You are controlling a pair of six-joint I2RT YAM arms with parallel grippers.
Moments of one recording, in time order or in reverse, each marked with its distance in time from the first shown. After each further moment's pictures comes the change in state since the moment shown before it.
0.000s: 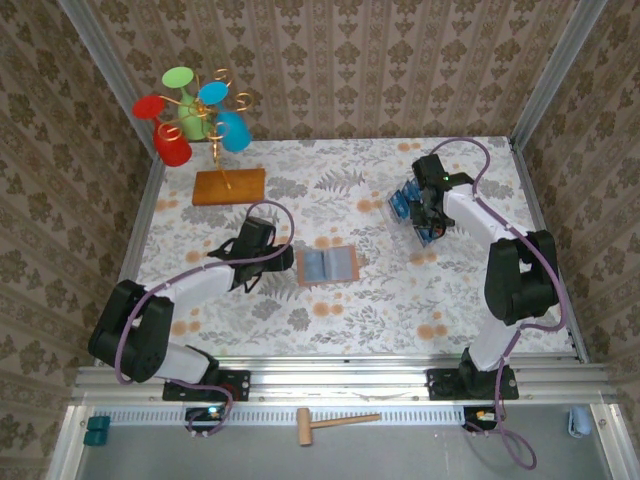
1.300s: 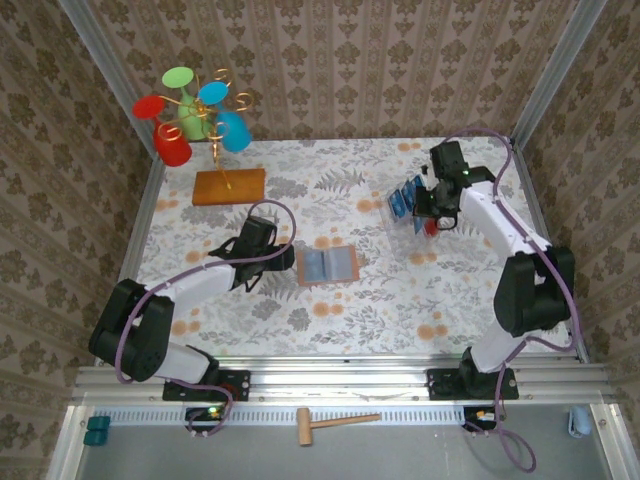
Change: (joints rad) left arm -0.006 0.005 0.008 -0.005 -0.005 0.020; right arm -0.056 -0.106 0.051 0.001 -0.276 -0.006
